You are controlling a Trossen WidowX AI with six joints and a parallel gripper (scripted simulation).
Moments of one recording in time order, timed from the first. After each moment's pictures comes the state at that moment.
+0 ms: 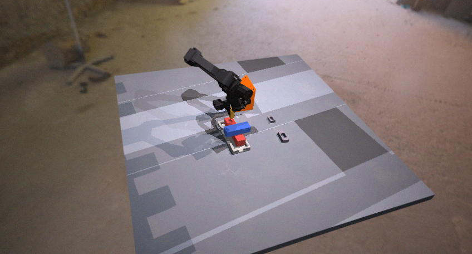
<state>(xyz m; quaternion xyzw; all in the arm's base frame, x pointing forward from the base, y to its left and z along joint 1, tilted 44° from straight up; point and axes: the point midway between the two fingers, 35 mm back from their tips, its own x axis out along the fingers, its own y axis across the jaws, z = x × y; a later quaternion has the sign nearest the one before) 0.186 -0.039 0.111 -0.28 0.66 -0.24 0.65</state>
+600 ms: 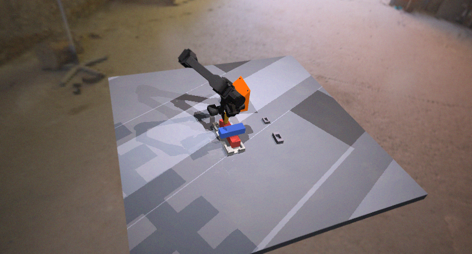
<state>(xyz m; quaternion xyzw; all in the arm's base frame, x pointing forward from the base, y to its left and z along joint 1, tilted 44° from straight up) 0.186 -0.058 0.092 -0.28 0.66 -0.24 0.65</state>
